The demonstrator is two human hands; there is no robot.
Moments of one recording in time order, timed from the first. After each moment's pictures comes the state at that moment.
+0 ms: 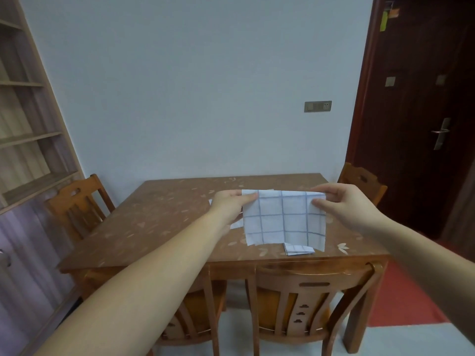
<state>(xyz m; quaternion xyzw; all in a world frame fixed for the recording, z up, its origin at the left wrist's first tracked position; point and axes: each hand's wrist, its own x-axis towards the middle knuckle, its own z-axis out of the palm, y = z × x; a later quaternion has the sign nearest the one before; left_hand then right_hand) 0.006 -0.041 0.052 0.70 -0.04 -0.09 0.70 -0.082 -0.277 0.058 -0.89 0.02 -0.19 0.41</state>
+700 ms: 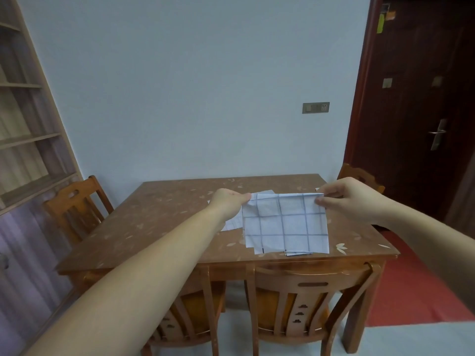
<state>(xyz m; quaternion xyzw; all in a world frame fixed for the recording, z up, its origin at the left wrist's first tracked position) 0.009 -0.035 0.061 0.83 -0.05 -0.06 0.54 -0.089 -0.287 0.087 -0.95 -0.03 -0.12 0.29</state>
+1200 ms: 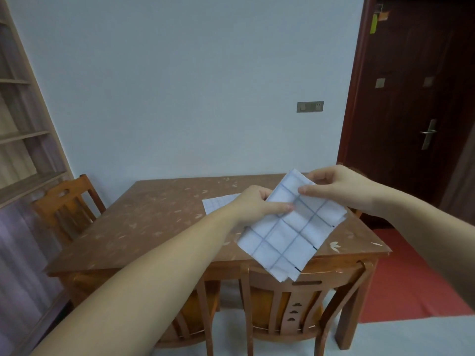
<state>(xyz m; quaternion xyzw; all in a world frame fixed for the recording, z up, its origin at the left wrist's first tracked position) -0.024 -0.071 0.073 0.78 -0.29 -0.16 0.52 -0.098 -0.271 0.118 -0.90 -0.05 -0.06 0.42</state>
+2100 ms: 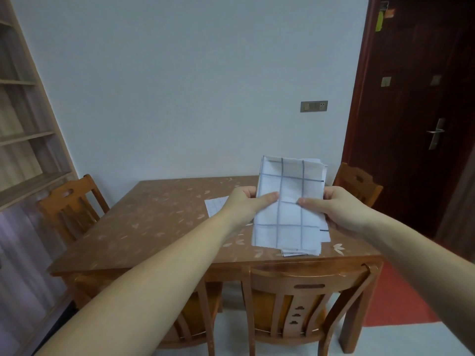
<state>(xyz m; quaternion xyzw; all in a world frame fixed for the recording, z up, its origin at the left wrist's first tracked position) -0.009 -0.069 0.056 0.72 -0.21 -0.10 0.65 -0.090 -0.264 0.077 -0.77 -0.01 -0.02 0.64</state>
